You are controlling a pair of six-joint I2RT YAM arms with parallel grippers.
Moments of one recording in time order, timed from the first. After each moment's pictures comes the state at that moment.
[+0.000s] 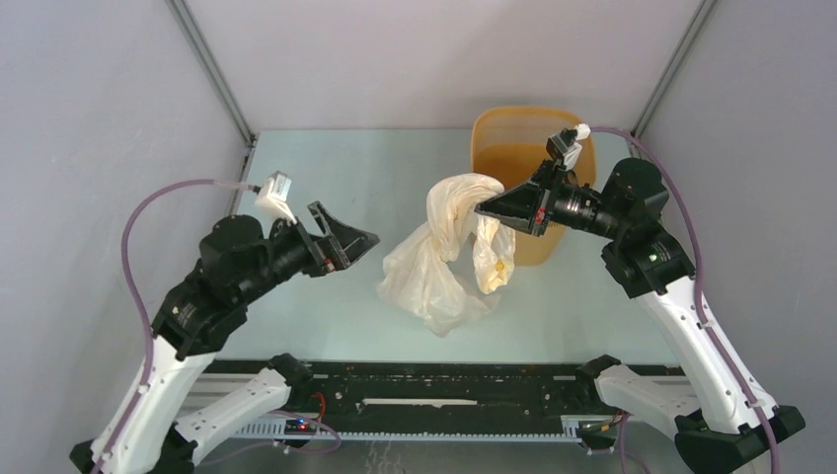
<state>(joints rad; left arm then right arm) -0.56 0.71 1.16 -0.81 0.07 -0.79 0.42 0.98 1.23 -0.24 -0.77 1.30</state>
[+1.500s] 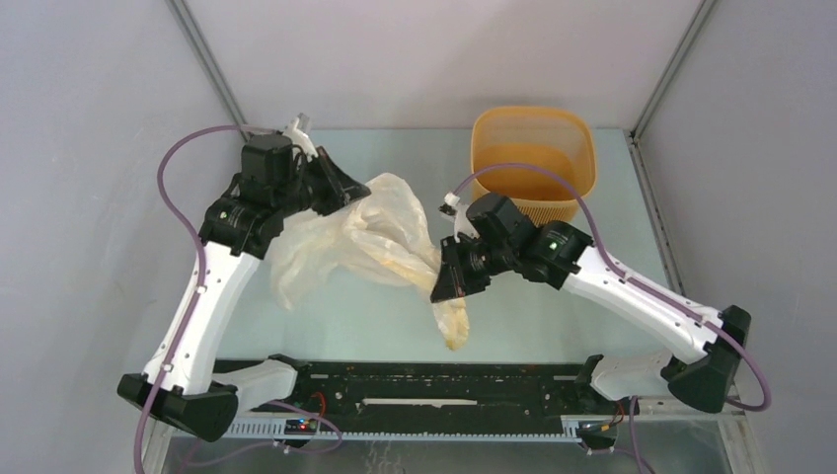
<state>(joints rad) -0.33 1.14 1.45 -0.82 0.24 -0.70 0.90 1.26 1.30 -0.75 -0.39 0.71</state>
